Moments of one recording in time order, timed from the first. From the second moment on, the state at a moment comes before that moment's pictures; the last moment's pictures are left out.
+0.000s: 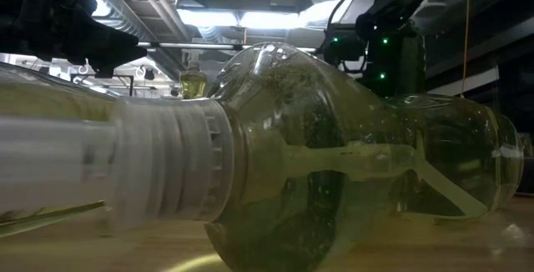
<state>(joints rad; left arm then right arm) 0.06 0.04 0.01 0.03 -0.09 -0.09 -0.37 1.62 1.01 -0.73 0.33 -0.14</state>
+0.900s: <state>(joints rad) 0.06 0.04 0.01 0.03 -0.09 -0.09 -0.43 1.77 1.01 -0.73 0.29 -0.01</state>
